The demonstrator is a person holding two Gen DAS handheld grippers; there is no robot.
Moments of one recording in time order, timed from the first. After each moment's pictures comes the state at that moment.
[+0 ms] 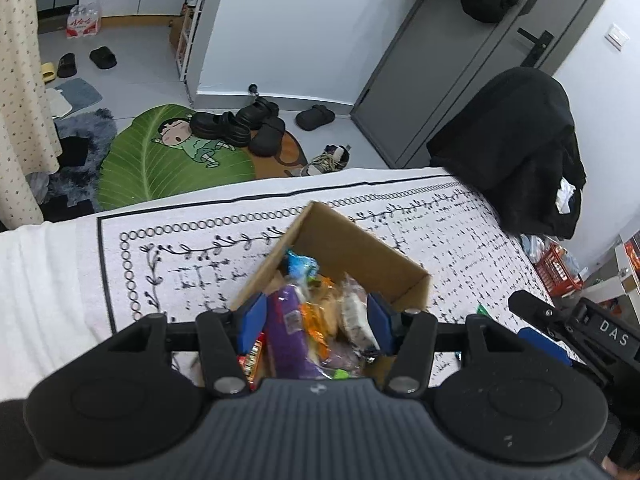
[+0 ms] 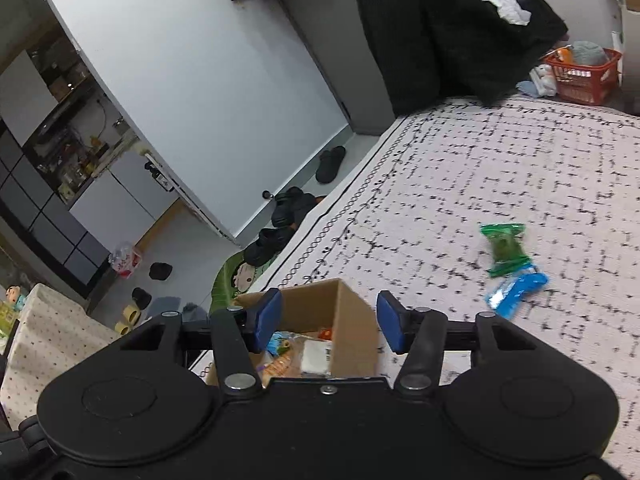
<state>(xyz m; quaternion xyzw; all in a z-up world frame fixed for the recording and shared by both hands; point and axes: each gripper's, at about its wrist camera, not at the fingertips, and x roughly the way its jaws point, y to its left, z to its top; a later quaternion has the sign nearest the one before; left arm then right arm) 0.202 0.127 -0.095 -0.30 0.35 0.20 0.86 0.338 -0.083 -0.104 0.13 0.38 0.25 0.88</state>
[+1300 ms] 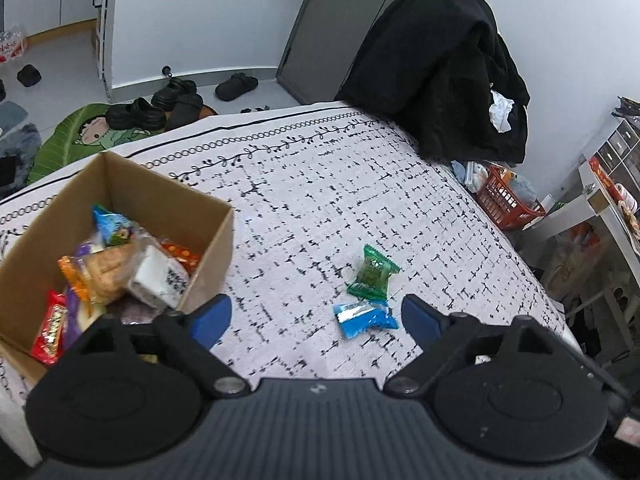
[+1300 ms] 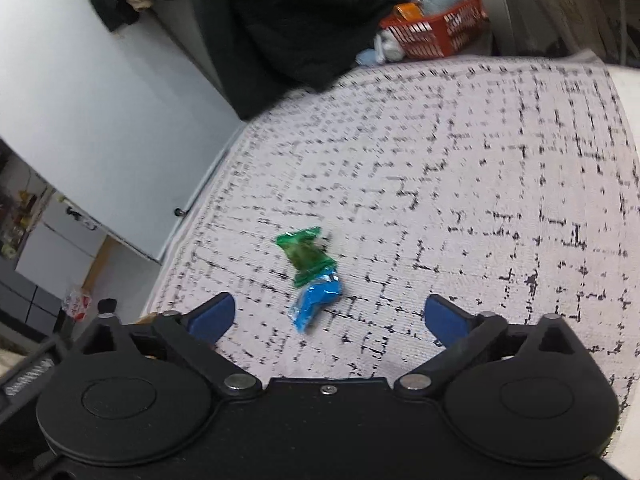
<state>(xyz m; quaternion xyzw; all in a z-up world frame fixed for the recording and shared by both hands) 0.314 -0.022 -0.106 -0.26 0.39 0.13 0.88 0.407 -0.237 -0.157 0.19 0.45 0.14 0.86</state>
